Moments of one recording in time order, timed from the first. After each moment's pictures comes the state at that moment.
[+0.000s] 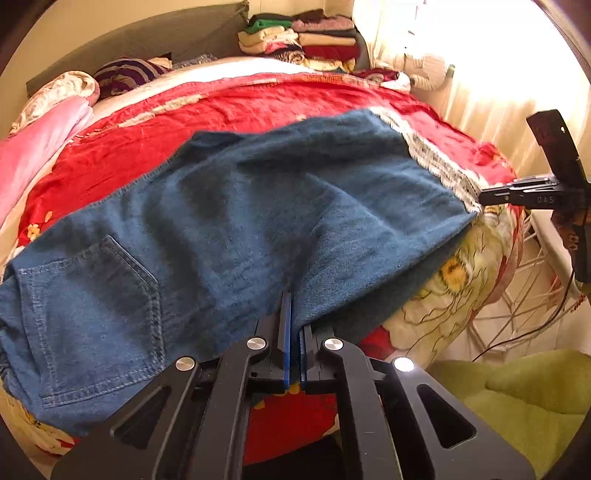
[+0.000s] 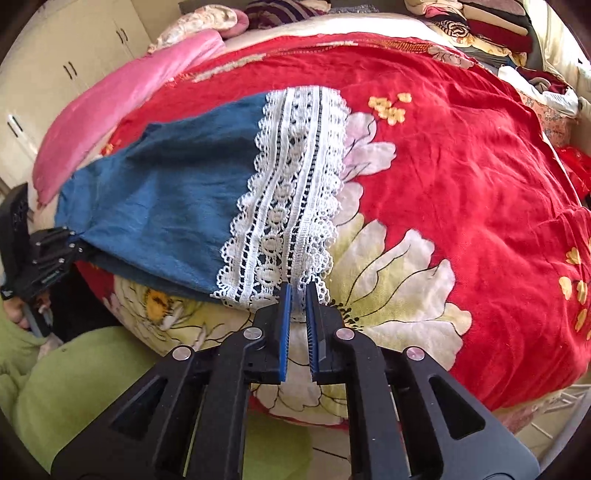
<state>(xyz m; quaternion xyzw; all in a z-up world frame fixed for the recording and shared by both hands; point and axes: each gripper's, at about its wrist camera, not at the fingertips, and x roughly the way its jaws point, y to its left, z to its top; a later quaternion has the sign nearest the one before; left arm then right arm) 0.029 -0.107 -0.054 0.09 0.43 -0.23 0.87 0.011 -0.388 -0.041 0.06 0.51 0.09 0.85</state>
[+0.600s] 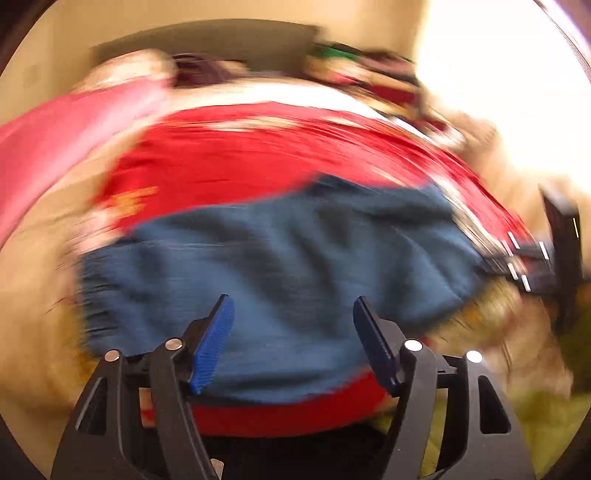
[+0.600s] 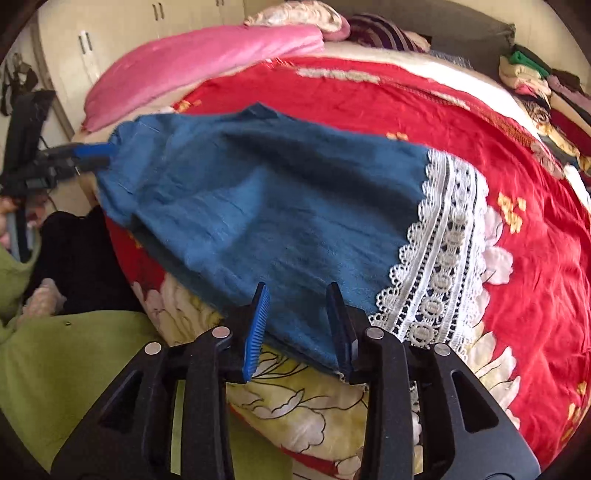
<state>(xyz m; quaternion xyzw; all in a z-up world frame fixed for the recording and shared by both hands) 0.021 0.014 -0.003 -0.03 0.40 -0.10 0.91 0.034 -0.300 -0.032 -0.06 0.47 0.21 0.85</state>
